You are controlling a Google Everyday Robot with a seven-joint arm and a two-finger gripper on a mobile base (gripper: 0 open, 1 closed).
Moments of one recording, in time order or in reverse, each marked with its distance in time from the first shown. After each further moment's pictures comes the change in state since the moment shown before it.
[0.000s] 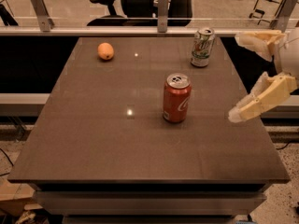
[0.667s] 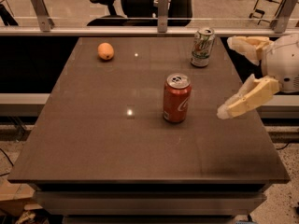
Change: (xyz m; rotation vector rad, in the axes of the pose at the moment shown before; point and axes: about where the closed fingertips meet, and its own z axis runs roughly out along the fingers) arm 0.009 -0.013 0.023 0.004 -0.086 0.026
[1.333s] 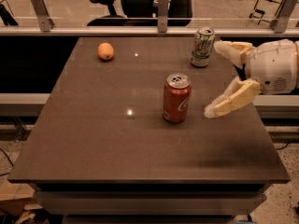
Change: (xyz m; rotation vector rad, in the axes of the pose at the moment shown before) arm 0.003 -0.005 0.030 -0.037 -0.083 0.008
